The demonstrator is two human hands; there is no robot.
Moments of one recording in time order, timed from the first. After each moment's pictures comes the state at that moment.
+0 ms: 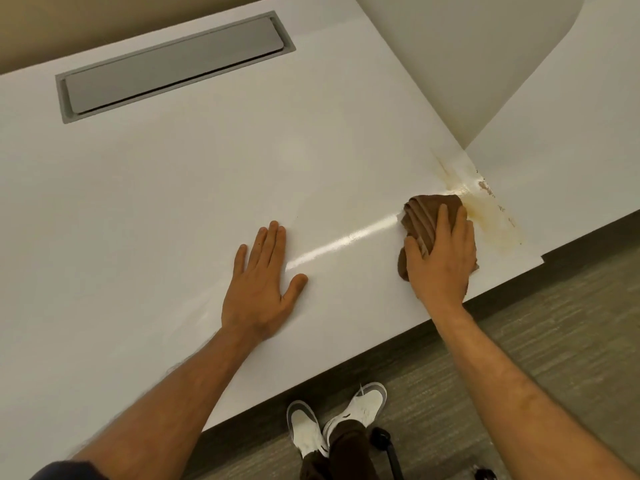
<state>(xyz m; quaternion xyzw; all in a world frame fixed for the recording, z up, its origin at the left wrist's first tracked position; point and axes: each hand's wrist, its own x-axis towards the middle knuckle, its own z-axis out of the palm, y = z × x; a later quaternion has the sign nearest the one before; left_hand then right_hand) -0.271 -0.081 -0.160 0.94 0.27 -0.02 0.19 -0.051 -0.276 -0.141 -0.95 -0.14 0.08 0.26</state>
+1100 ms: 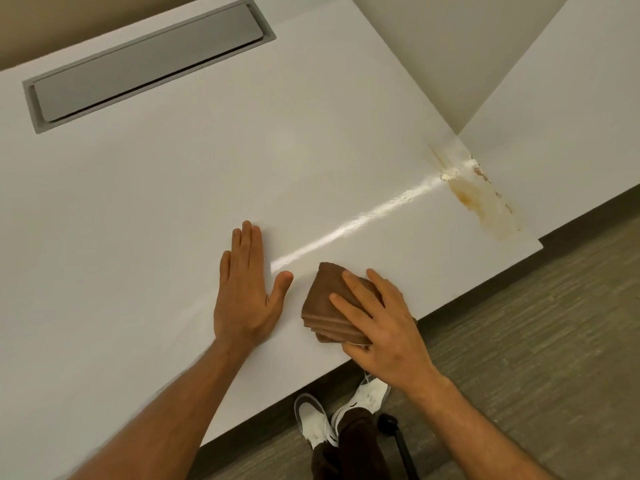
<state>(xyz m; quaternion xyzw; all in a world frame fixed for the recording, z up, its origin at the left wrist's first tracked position) -0.274 -0.078 -0.154 0.90 0.34 0.02 0.27 -0.154 -0.302 -0.172 -0.81 -0.54 0.06 0.24</state>
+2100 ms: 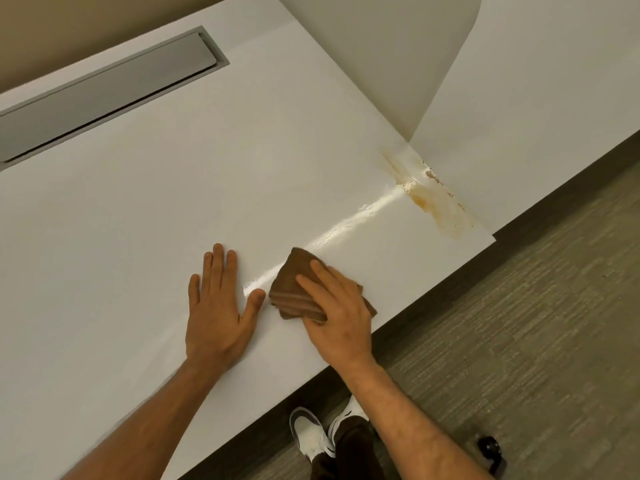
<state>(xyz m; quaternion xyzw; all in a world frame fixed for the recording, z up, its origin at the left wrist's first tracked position) -0.271 -0.079 -0.155 0.92 0.32 -0.01 0.22 -0.164 -0.256 -0.154 -0.86 -0.33 0.08 0.38</state>
